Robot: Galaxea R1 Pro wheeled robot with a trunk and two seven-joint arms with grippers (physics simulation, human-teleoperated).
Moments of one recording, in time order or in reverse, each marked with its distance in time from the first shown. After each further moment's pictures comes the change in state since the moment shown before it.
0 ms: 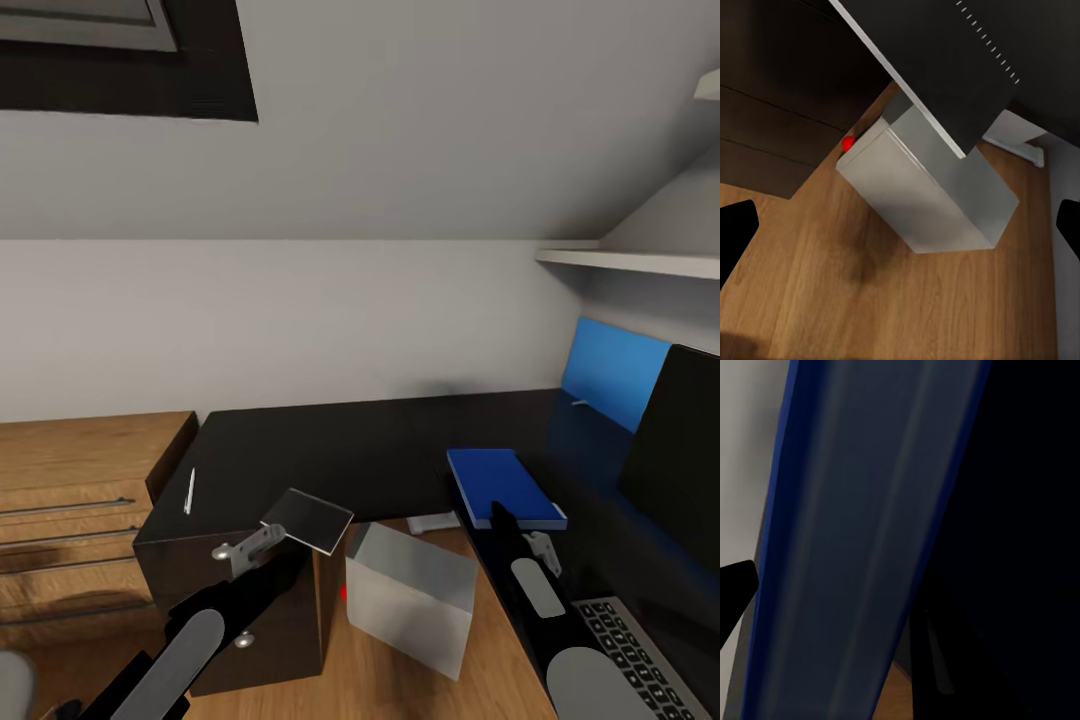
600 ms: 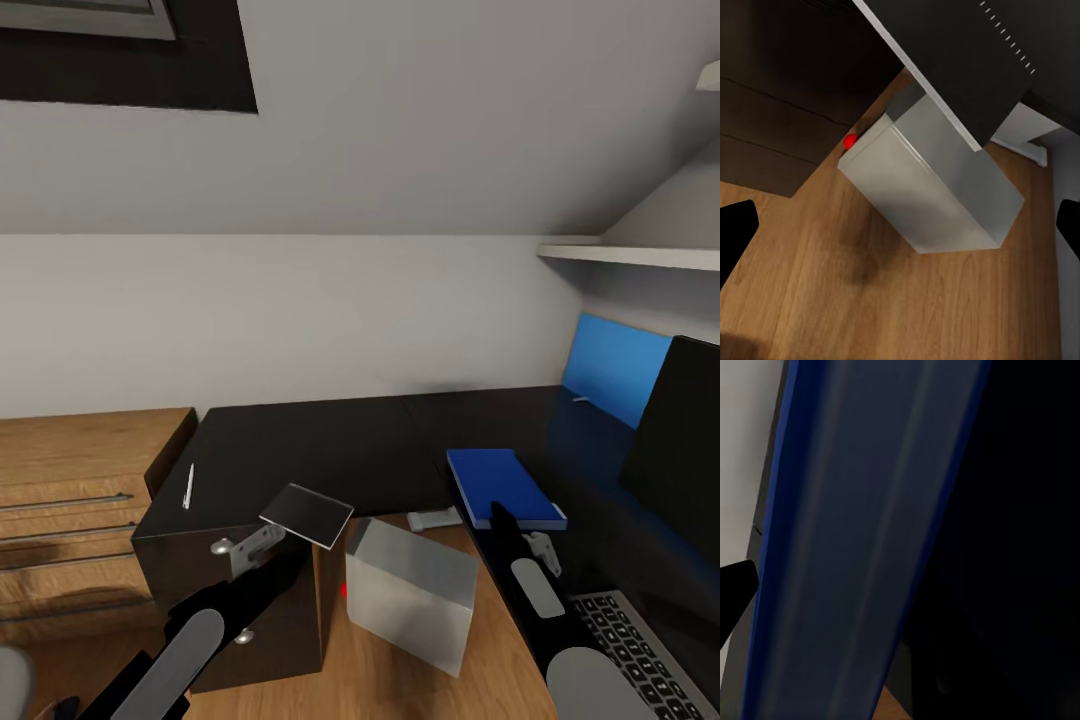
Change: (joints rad) left arm 0.000 0.000 0.001 0.000 0.000 0.000 0.000; right arm 0.000 0.000 0.000 0.002 0.000 0.000 0.001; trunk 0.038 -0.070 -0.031
